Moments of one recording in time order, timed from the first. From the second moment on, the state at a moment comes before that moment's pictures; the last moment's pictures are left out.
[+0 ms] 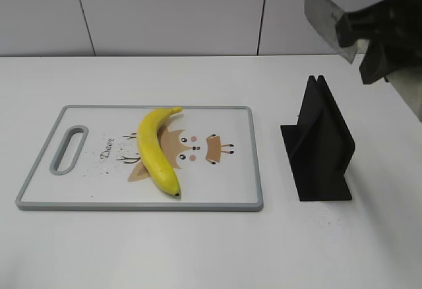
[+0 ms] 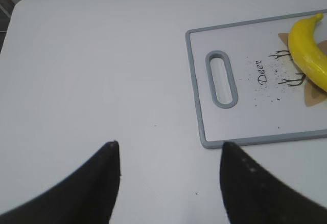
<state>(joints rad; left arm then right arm) -0.15 0.64 -0.69 0.06 0.87 0.09 0.56 1.37 -1.22 -0.20 1.08 0.50</state>
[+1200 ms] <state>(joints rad) -0.15 0.12 -0.51 0.00 1.05 0.08 0.56 1.42 -1.03 -0.27 0.90 0.64</state>
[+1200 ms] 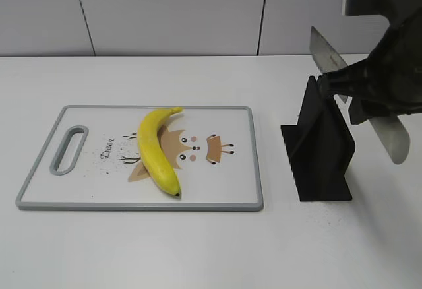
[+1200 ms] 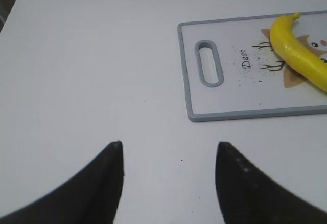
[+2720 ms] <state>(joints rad) -0.15 0.12 -0.51 0.00 1.05 0.08 0.56 1.58 -1.03 -0.30 0.85 0.66</state>
